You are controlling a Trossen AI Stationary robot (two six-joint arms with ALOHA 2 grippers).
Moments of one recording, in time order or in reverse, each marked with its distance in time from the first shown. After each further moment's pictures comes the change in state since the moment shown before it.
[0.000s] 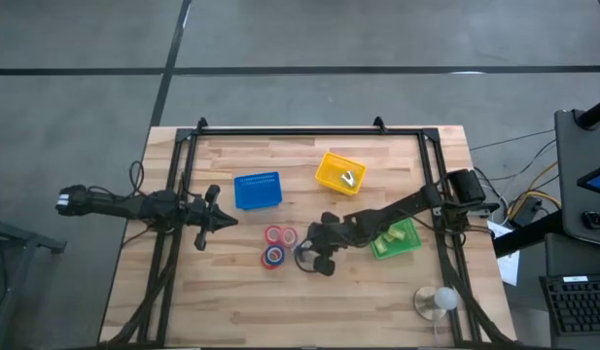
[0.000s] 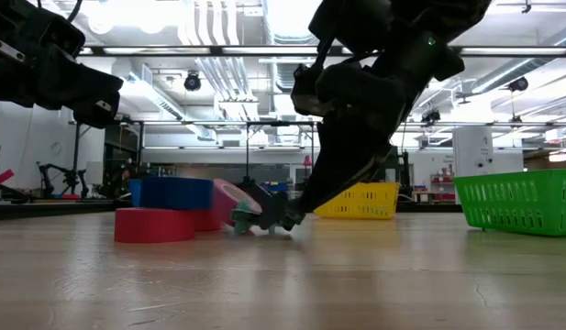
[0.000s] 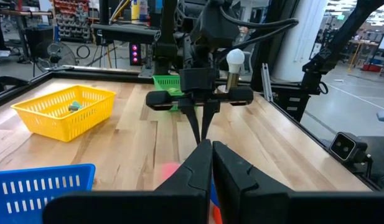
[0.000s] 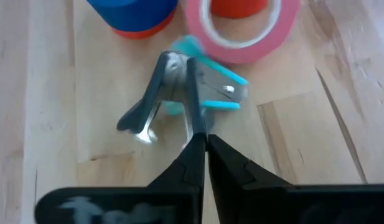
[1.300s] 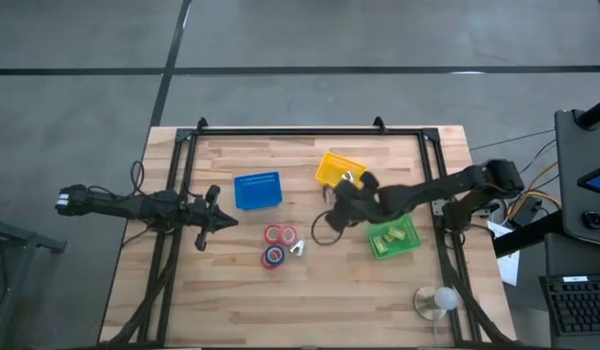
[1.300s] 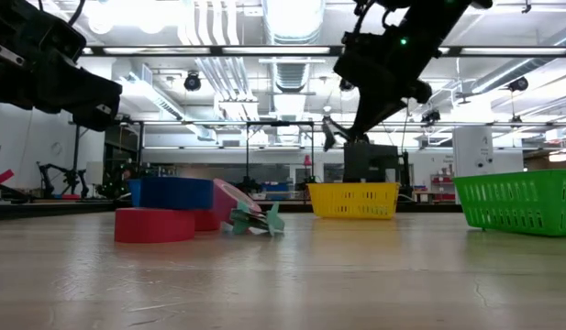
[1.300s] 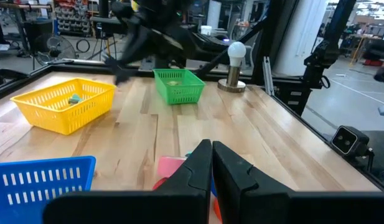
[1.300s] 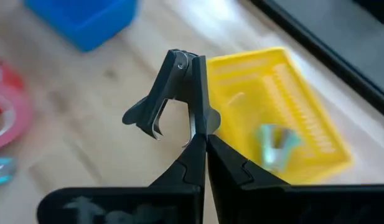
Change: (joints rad) left arm 0.000 0.007 0.000 -0.020 0.000 0.000; right arm -0.085 -0.333 0.016 -0.522 0.589 0.230
